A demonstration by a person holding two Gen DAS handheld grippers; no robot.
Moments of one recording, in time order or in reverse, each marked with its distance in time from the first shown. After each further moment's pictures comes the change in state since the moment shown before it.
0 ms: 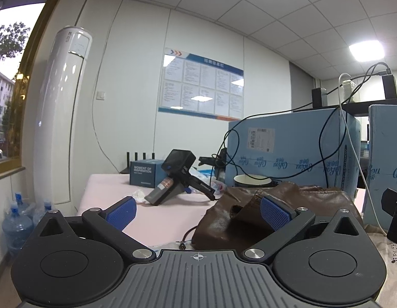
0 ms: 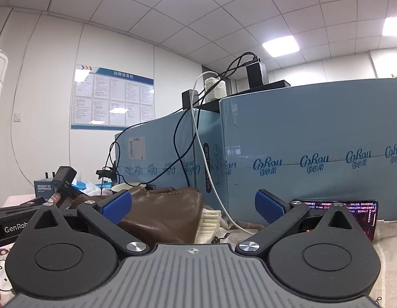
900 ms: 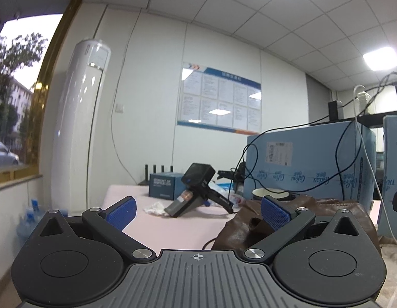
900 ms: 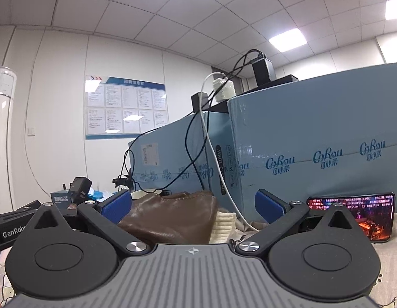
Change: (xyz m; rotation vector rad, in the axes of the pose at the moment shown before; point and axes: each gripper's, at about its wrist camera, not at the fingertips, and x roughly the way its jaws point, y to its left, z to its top) left arm -0.009 0.009 0.001 -0.033 -0.050 0.086; right arm 0.001 -0.011 0.003 0.061 -0.020 0.091
